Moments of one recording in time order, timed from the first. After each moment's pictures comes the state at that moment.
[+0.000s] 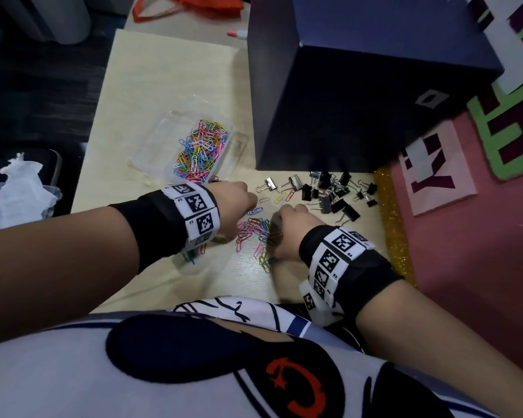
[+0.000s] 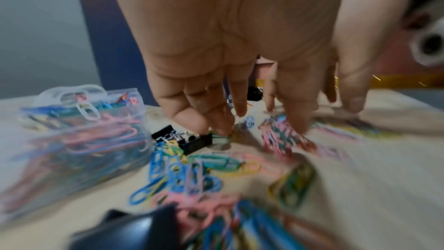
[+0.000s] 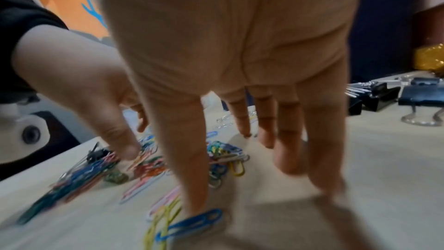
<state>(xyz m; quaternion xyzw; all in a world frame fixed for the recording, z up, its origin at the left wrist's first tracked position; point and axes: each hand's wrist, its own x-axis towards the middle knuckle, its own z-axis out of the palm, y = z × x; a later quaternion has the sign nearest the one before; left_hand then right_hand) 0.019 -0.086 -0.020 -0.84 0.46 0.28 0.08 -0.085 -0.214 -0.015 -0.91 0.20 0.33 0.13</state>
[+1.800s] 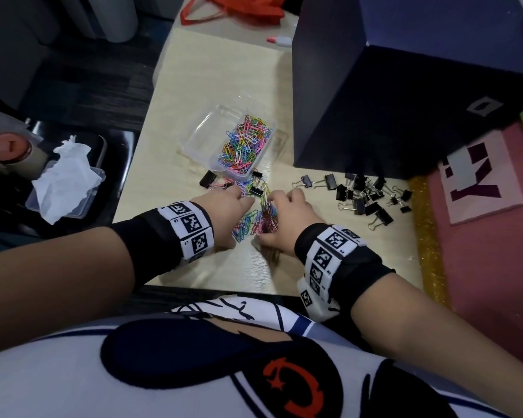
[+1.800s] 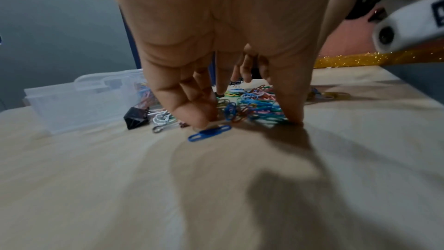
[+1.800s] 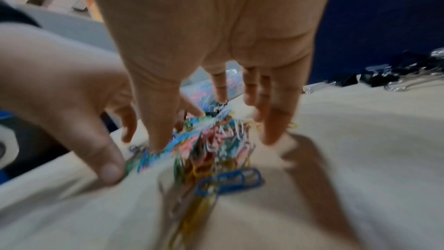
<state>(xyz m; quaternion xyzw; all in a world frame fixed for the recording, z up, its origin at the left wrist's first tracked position) 0.001 -0.005 -0.036 -0.88 0.40 0.25 0.05 -0.072 -0.154 -0.025 -0.95 0.13 0.23 0.16</state>
